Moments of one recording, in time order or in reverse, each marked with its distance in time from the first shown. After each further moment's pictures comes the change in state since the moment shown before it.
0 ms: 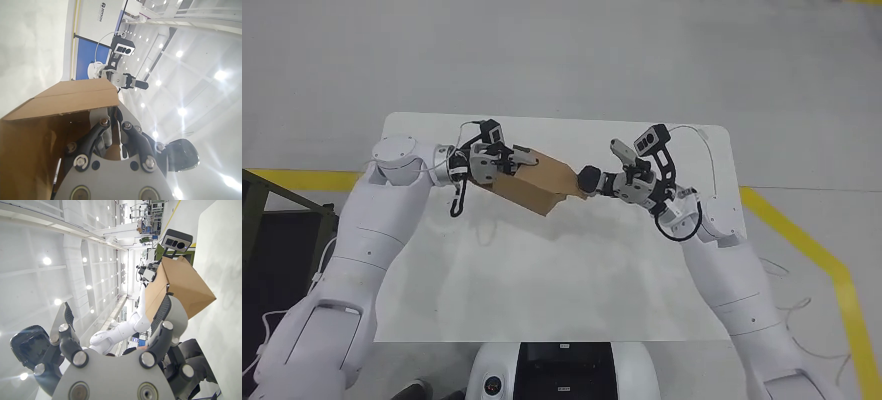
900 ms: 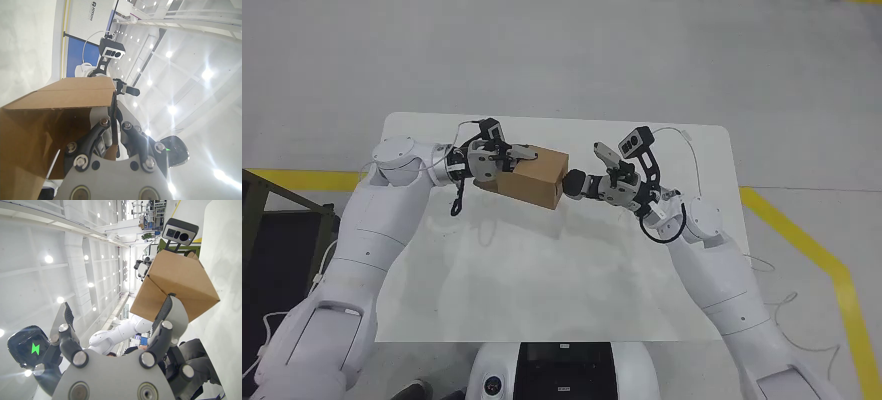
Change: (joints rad) left arm 0.011 -0.001 -0.006 -0.008 -0.067 0.019 0.015; right arm 0.020 -0.020 -0.068 0.015 0.022 -0.032 -0.034
